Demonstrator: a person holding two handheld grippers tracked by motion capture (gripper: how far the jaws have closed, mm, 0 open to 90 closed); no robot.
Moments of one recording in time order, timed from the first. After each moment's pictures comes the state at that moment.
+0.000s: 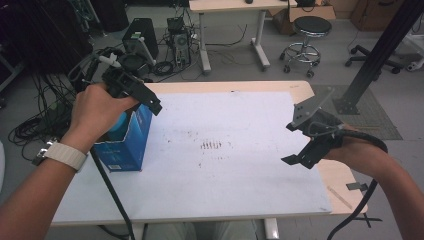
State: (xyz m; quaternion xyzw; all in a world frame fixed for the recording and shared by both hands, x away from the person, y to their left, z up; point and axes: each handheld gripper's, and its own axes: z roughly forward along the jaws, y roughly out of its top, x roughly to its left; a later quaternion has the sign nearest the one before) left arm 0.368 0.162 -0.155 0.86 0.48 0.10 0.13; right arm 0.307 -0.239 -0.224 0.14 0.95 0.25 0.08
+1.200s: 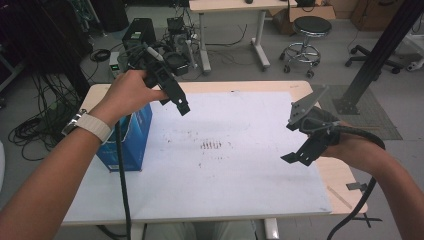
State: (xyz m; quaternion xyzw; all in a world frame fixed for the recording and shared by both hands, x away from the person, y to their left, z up) left arm 0.402 0.097 -0.164 0.94 0.31 0.06 0.10; right arm 0.315 -0.236 -0.227 0.15 0.96 0.23 0.08
